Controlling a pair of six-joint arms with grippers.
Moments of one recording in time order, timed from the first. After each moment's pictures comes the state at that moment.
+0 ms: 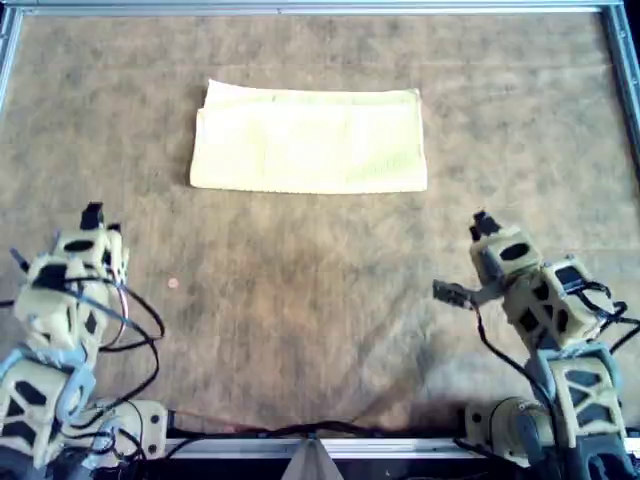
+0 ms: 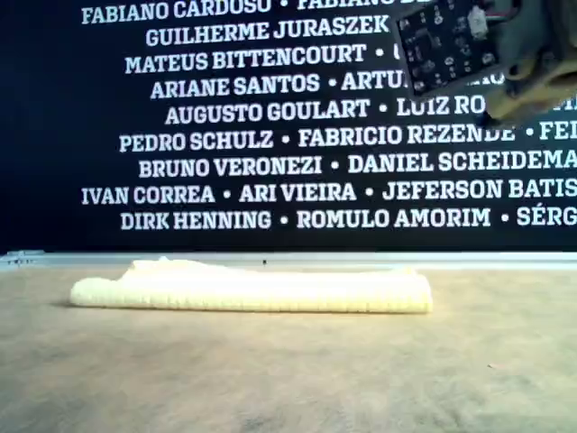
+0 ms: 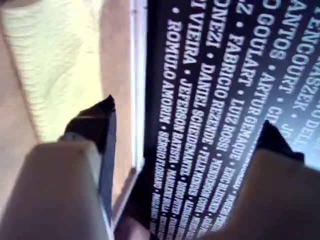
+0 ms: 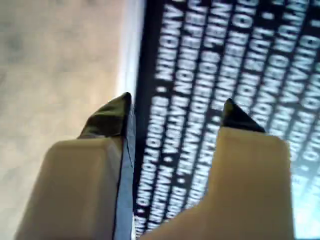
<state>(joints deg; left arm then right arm) -16.5 172.4 148.9 35.7 -13.3 -5.4 8.6 165.1 156.4 25.0 -7.1 -5.7</state>
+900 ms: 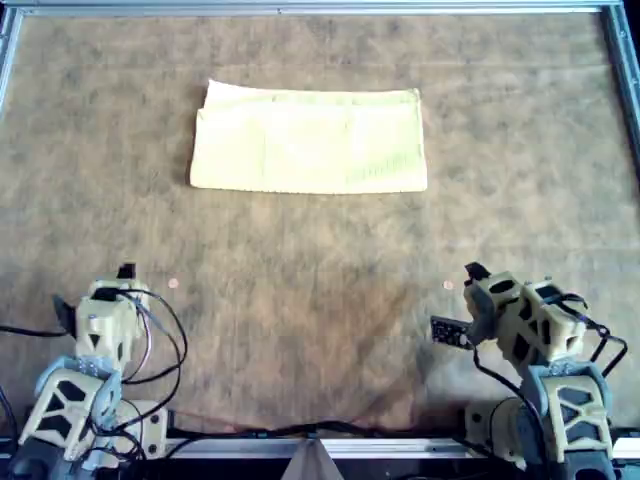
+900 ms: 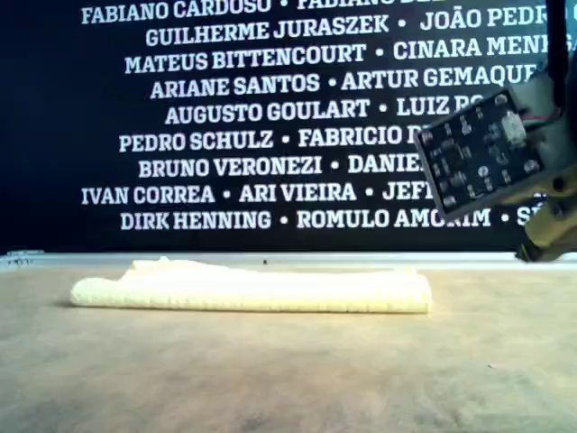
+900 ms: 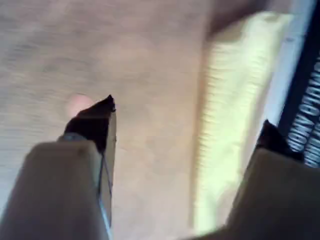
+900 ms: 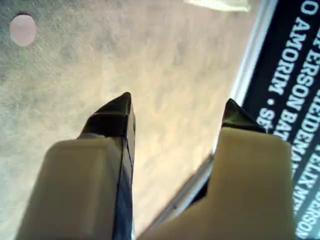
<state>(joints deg) -16.5 175.6 173.2 35.9 -13.6 -5.4 6.2 176.8 170.2 41.0 -7.5 -5.7</state>
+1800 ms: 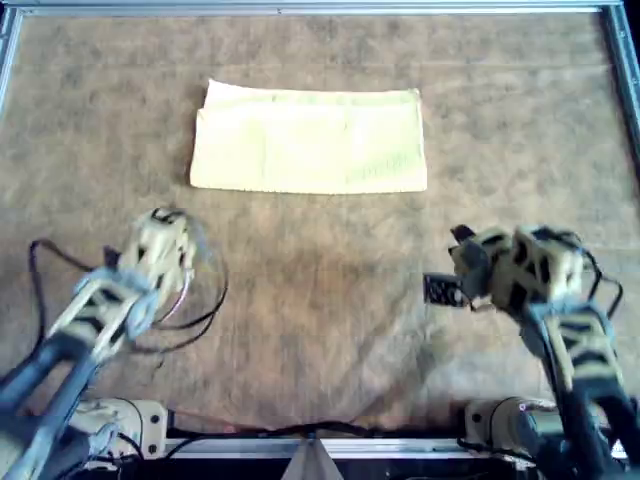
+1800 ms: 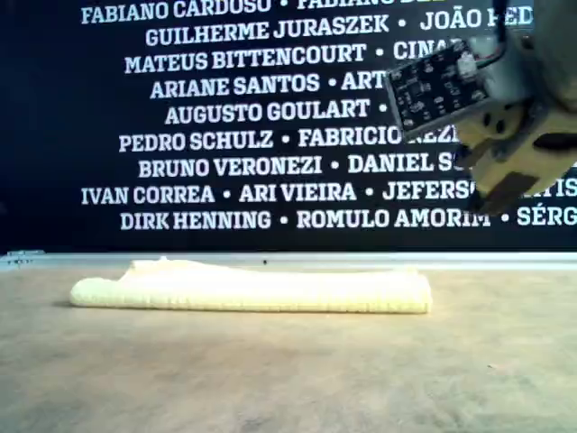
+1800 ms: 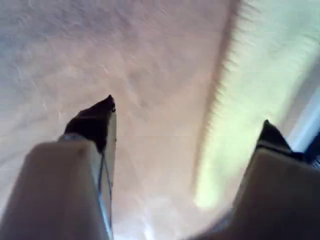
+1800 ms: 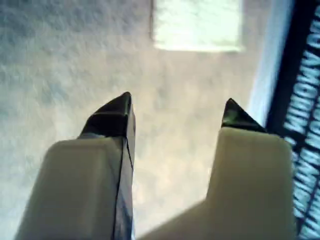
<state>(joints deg) -23.9 115.3 128.9 35.9 -5.5 -15.3 7.6 126.7 139.8 27.8 -13.4 -2.0</state>
